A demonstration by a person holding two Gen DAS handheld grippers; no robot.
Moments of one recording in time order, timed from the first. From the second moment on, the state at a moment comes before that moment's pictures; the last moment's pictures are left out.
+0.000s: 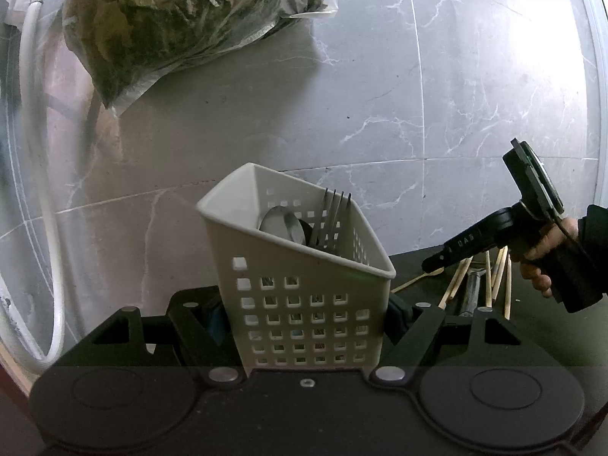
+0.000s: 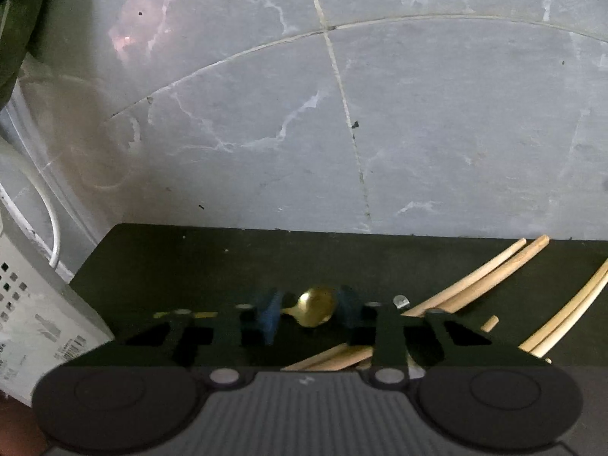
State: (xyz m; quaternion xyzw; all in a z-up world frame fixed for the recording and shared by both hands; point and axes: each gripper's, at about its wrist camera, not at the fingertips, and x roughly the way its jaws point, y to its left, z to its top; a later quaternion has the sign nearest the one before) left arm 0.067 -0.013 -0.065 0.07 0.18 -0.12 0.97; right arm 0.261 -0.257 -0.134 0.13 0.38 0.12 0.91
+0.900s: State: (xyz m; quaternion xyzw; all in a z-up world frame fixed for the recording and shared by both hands) left arm 0.066 -0.008 -0.067 0.06 0.17 -0.14 0.97; right arm 0.170 -0.219 0.010 0.05 0.20 0.09 0.98
